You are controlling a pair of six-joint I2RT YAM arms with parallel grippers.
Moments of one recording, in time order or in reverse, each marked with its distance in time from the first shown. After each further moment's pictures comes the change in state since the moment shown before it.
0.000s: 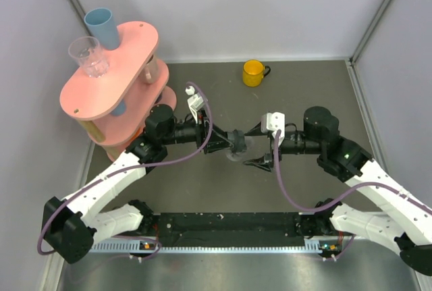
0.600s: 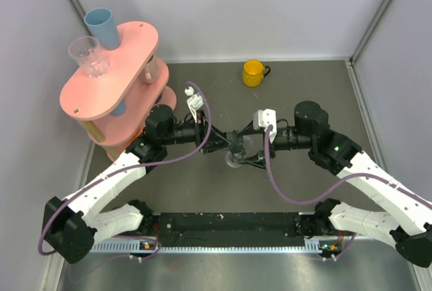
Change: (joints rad) left arm 0.008 0.002 -0.013 -0.002 0.003 -0.045; right arm 0.005 0.084 0.025 0.033 -0.071 -0.011
